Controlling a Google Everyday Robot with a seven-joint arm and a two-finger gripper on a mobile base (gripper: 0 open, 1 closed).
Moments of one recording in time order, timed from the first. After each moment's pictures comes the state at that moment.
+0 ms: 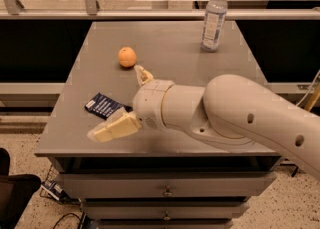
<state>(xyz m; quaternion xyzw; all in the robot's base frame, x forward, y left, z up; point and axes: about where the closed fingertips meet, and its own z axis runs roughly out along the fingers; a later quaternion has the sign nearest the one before) 0.481 0.084 0.890 -0.46 0.66 0.25 0.54</state>
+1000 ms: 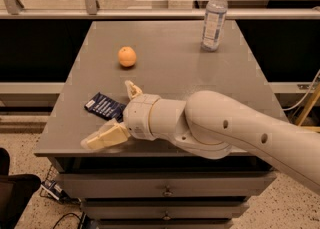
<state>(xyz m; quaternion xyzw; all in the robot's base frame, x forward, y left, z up) 0.492 0.114 0.840 -0.45 0.67 0.29 0.52</state>
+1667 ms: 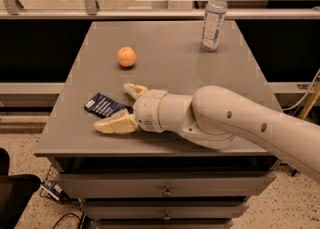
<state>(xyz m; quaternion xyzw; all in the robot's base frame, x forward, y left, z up) 0.521 0.097 0.826 -0.44 0.67 0.30 0.52</state>
